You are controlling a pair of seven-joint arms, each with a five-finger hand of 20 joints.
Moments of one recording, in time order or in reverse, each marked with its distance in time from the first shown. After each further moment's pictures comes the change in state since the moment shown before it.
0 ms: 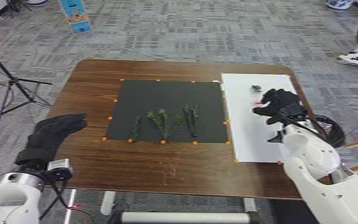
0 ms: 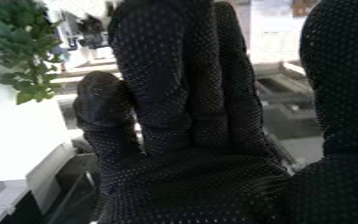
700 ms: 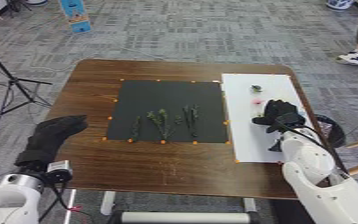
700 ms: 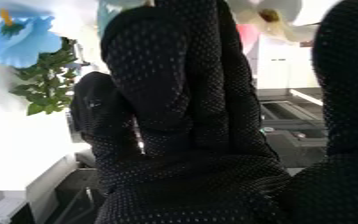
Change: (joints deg) left arm 0.5 -0.6 -0.4 -0.1 0.3 -0.8 -0.4; right arm -0.2 -0.2 -1.6 3.5 -1.0 -1.4 1.3
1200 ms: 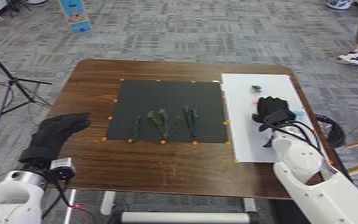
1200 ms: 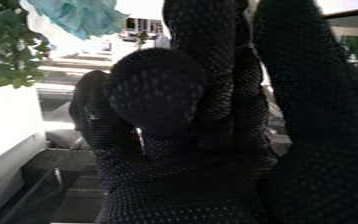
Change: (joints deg) left arm -1.9 0.0 1.1 0.4 0.0 -0.7 -0.5; right arm 3.5 0.3 -5.2 1.9 -6.9 1.9 -0.1
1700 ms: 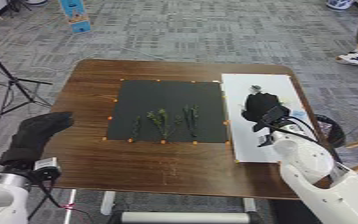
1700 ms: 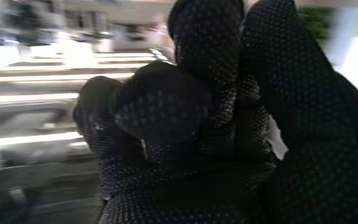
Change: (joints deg) left arm 3.9 0.1 -6.0 0.0 -0.4 2.8 1.9; right arm 1.5 9.9 -6.7 -10.3 10.3 2.9 -4.8
